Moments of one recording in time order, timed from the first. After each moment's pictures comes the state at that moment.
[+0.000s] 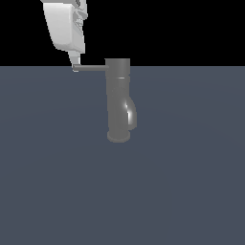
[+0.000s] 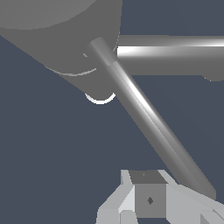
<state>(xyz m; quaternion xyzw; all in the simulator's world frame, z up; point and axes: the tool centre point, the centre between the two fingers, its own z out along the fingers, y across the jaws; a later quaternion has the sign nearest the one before) -0.025 0.128 0.284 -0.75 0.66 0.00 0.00</state>
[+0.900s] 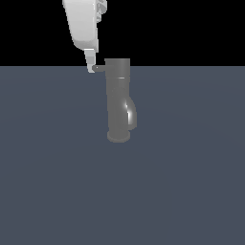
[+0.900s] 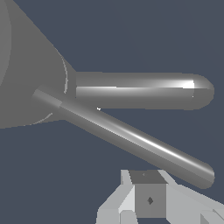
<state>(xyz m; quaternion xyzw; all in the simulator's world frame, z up) -0.065 0.077 0.284 -0.75 0.66 0.00 0.00</state>
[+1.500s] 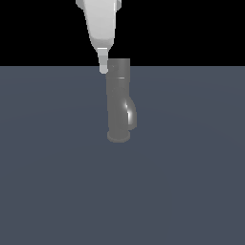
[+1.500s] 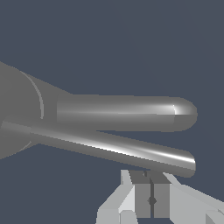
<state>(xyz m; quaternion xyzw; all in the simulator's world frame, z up) -0.083 0.045 0.284 -0.76 0.65 0.00 0.00</state>
